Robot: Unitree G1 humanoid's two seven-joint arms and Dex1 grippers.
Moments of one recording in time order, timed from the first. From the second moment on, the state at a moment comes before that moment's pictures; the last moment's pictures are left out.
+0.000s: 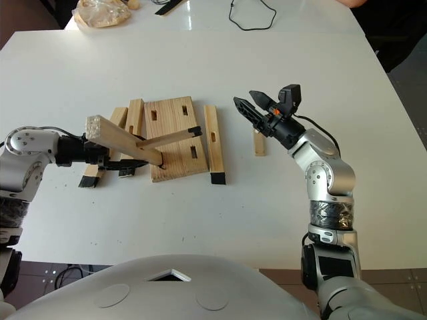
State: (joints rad) left arm -0.20 0.81 -0.09 0.01 -0.41 0.14 -1.31; right arm -0.20 -0.35 -0.13 -0.06 0.62 0.49 0.65
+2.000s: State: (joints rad) left arm 0.00 0.57 0.26 -0.07 -0.36 0.70 -0.43; right arm -0.24 -0.26 -0.24 -0.01 0.60 0.46 0.46
